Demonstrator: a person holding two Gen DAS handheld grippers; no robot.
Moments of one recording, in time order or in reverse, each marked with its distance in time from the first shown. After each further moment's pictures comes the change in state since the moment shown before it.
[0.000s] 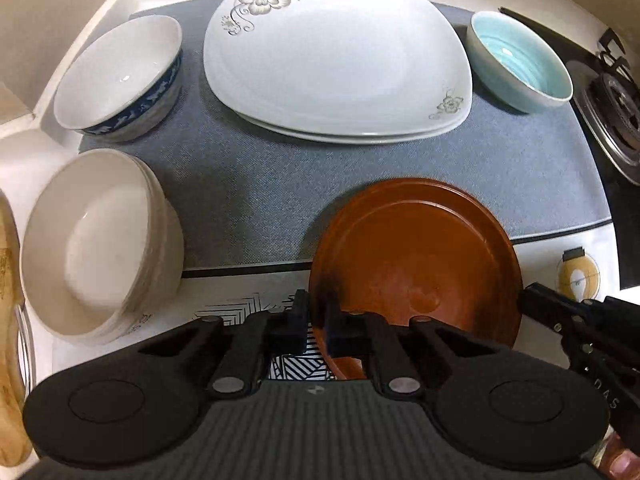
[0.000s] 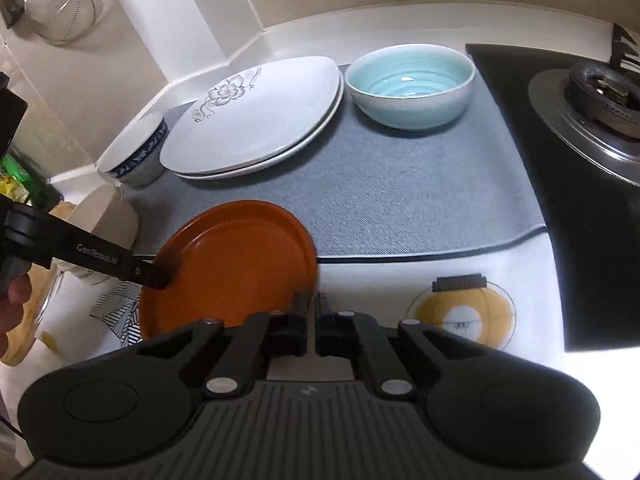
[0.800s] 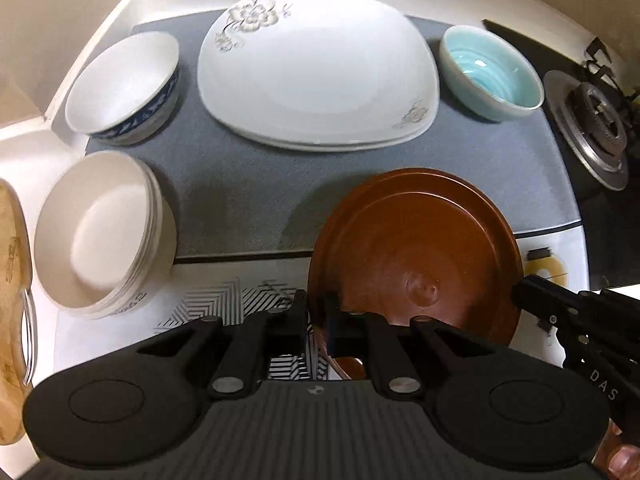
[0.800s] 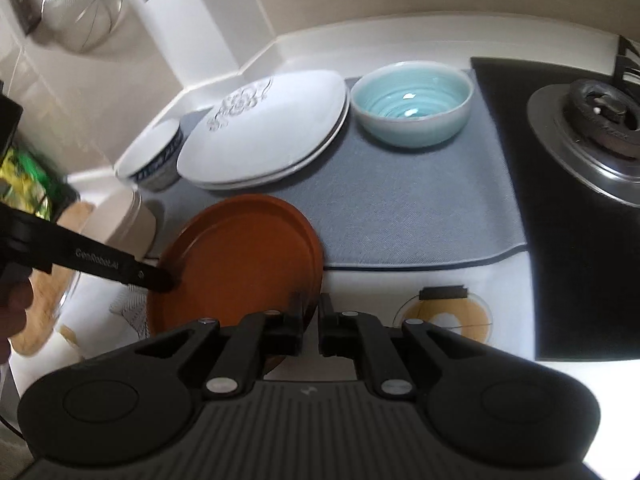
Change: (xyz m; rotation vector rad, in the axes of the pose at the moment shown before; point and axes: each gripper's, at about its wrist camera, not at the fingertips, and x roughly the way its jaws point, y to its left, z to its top) left arm -0.032 -0.017 -0.006 -0.016 -0.014 -0.023; right arm -0.031 -0.005 0.011 -0.012 -0.024 0.005
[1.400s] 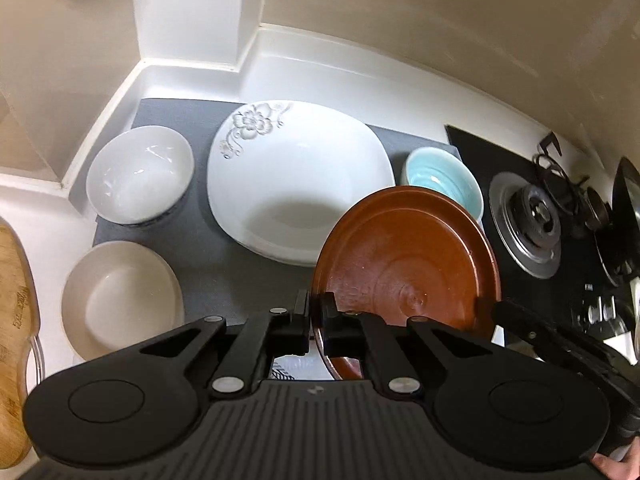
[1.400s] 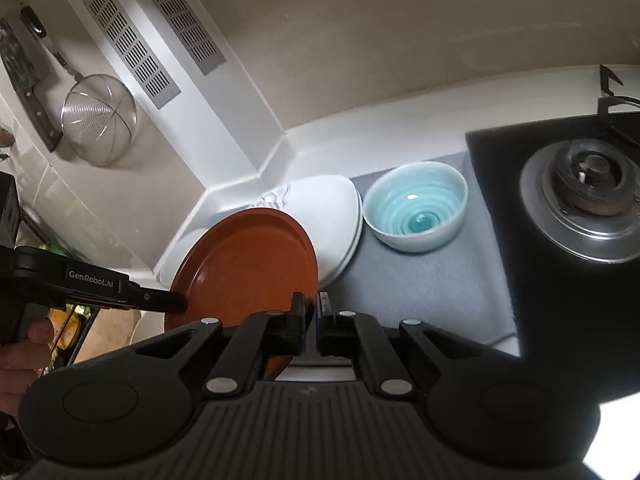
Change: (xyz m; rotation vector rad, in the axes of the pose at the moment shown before) left arm -0.073 0.037 0.038 -0.094 -0.165 -0.159; right arm -0.041 0.002 0.053 0.107 -0.176 0.092
